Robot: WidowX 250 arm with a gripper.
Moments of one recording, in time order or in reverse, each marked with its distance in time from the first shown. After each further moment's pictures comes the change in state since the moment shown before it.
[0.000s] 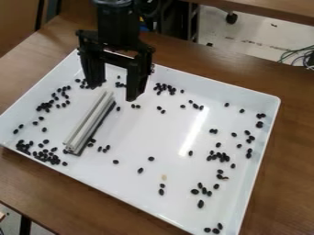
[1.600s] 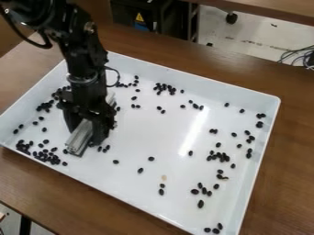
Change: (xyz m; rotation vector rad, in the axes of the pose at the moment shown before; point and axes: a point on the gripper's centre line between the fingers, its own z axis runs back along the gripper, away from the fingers) arm 0.008 0.063 -0.110 0.027 -0.045 0.008
